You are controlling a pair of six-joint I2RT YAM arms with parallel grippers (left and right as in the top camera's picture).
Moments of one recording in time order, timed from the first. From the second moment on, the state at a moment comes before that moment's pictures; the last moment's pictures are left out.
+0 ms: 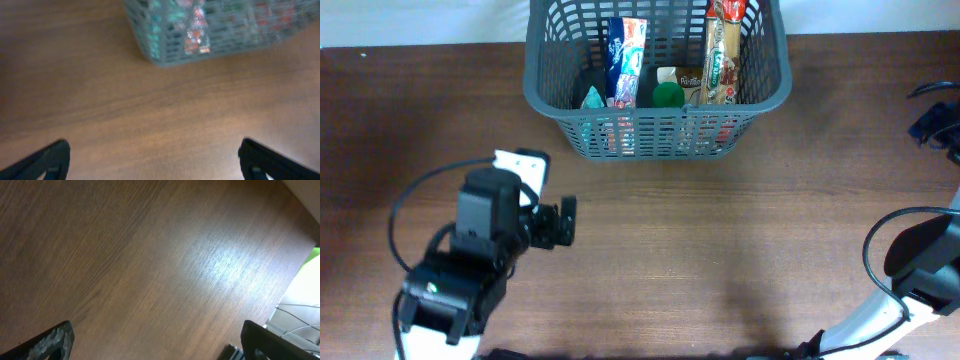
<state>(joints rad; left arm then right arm) -0.27 0.92 1.04 -0.88 -0.03 -0.03 -0.49 2.02 2.12 -1.56 0.34 0.48</state>
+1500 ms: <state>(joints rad) -0.02 0.13 0.22 -0.11 0.21 0.26 -0.49 2.02 2.12 -1.56 0.34 0.48</state>
